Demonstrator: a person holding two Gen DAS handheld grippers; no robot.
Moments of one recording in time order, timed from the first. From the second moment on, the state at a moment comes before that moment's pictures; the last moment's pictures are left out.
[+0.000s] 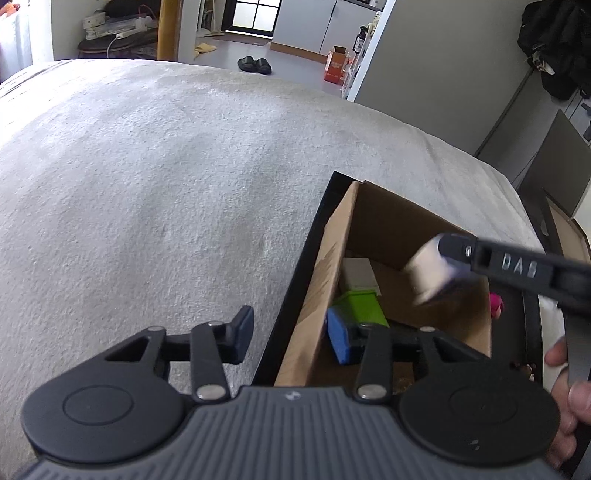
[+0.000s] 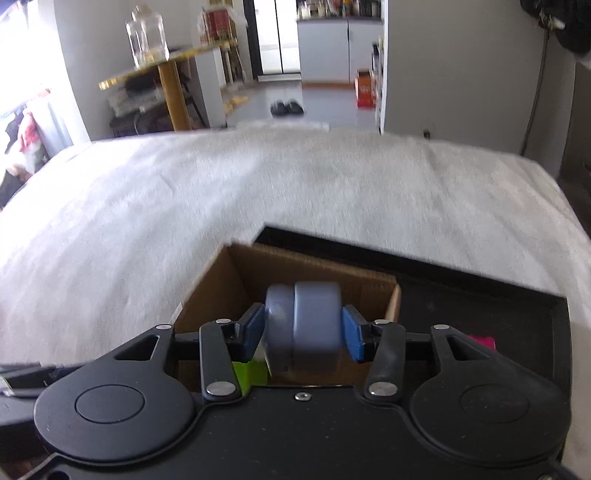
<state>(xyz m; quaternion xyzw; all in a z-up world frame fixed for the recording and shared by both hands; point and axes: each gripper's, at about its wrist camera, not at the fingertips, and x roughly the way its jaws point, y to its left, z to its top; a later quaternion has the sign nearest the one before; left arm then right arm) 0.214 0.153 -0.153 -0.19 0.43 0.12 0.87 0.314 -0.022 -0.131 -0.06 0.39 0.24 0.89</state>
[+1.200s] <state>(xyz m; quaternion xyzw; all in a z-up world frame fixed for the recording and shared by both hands) 0.211 0.108 -0.124 -0.12 0.44 0.13 0.88 0.295 -0.143 -0.123 -0.02 0.37 0.21 0.91</state>
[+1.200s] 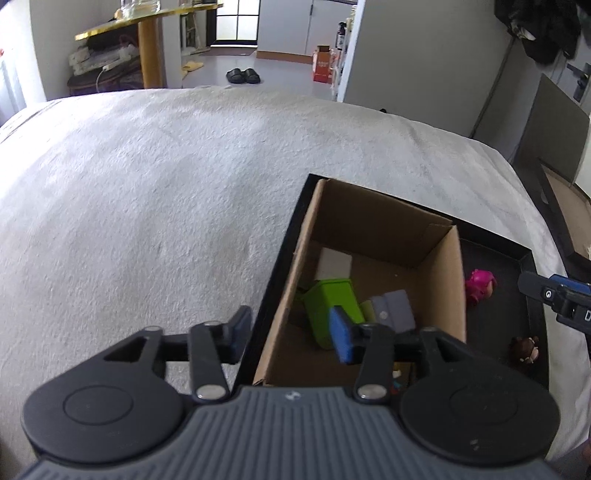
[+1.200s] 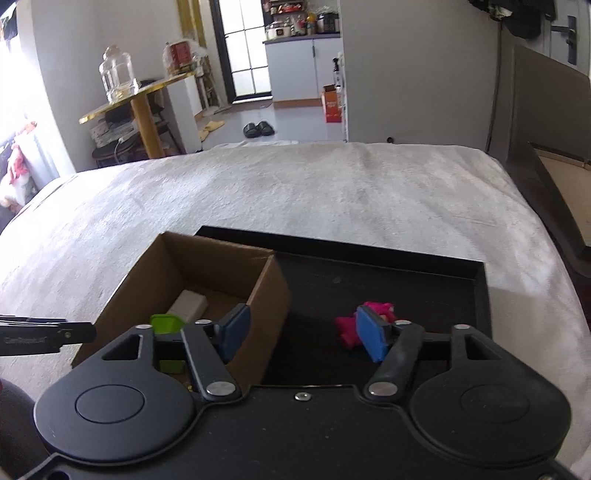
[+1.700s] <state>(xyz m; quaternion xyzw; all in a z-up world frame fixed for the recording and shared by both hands) 0.237 0.062 -0.103 -0.05 0.43 0.16 0.89 0.326 -0.203 -0.146 0.06 0.37 0.20 0.91</state>
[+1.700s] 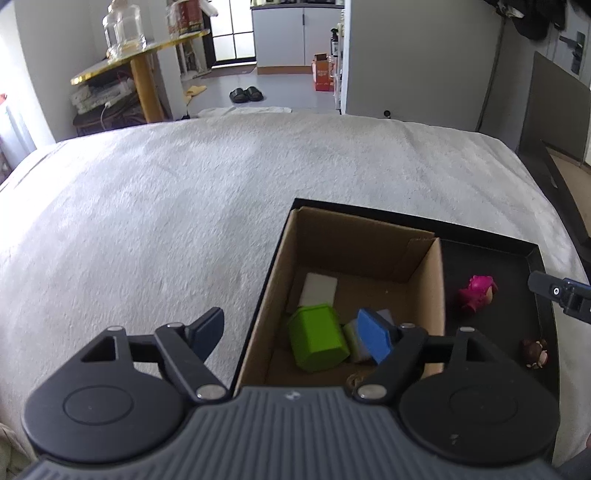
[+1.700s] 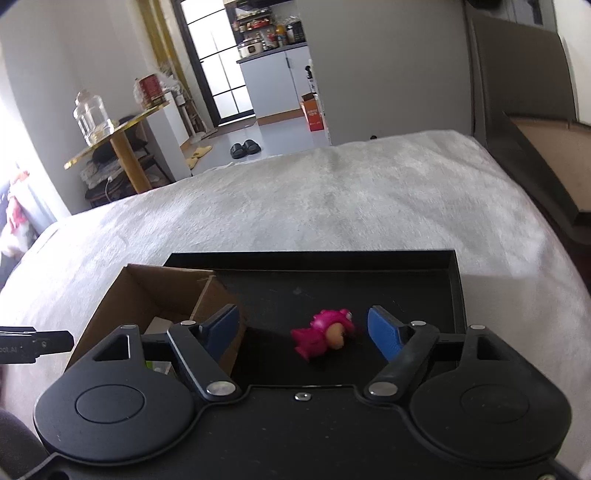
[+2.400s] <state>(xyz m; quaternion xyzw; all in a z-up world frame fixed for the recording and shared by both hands) 0.296 -0.007 -0.122 0.04 0.45 0.20 0.87 0.328 -0.254 -0.191 0.10 0.38 0.16 0.90</state>
